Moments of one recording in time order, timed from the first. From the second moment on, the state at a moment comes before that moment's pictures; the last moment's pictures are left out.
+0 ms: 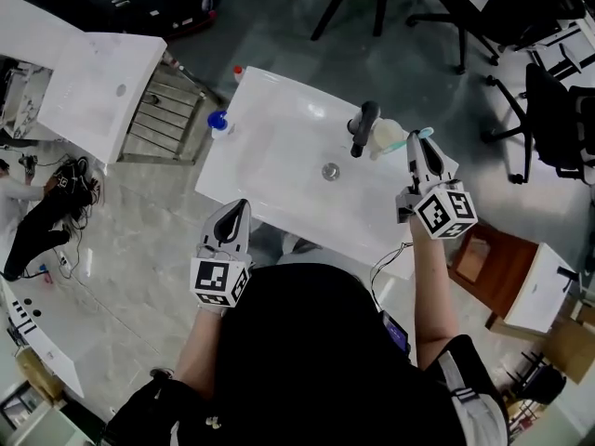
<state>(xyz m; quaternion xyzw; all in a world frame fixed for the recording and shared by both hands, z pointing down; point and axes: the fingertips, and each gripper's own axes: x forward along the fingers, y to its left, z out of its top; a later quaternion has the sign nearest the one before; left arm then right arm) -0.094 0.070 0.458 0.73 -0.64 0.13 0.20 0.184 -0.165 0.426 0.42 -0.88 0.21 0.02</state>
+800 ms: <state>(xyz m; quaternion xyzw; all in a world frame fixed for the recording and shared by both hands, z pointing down) -0.099 0.080 0.481 0.69 -0.66 0.17 0.24 0.185 -0.201 0.514 0.42 -0.87 0.26 0.07</state>
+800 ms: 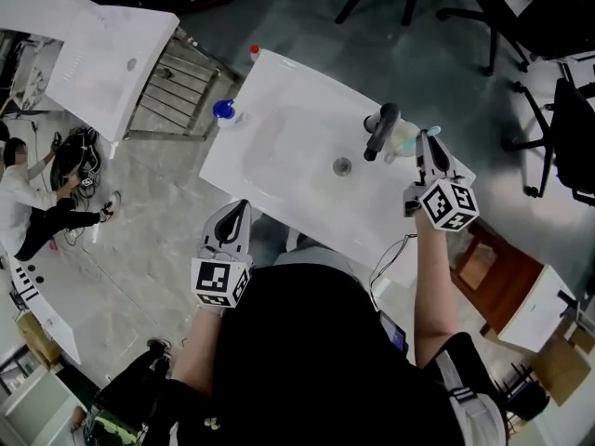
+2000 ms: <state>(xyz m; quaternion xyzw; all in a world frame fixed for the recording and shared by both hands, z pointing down) -0.102 0.087 0.487 0.68 -0.67 0.18 0.25 0.182 -0.220 0.556 0.44 -0.85 0.26 0.12</state>
